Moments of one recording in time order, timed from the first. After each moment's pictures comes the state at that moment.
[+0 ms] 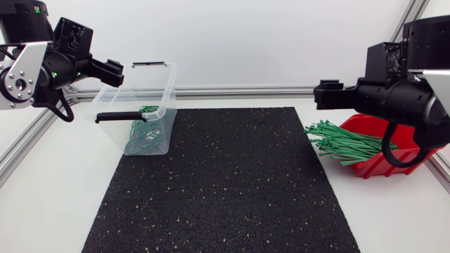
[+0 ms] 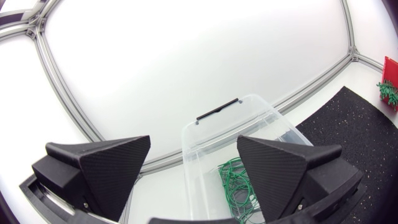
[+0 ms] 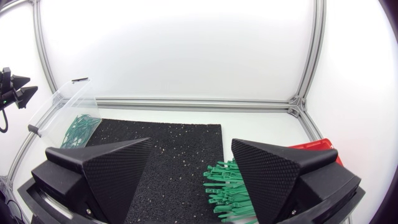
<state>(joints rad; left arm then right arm) -0.09 1.42 1.04 0.11 -0.12 0.42 0.25 1.09 0.84 -0.21 0.16 0.12</state>
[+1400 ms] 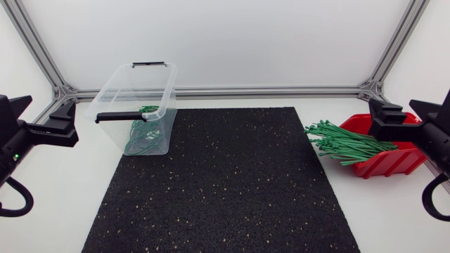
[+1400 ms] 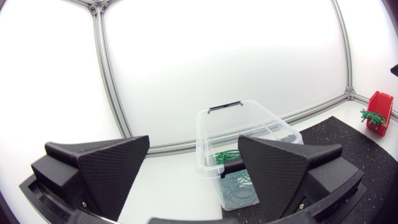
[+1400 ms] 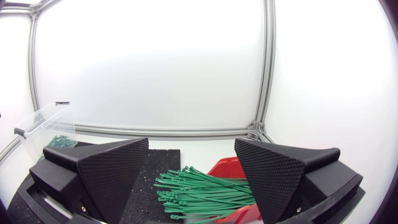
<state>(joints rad) 0.04 0.71 0.41 0.23 -0.02 0.23 0.05 0.61 0.49 -0.04 0.14 -0.01</state>
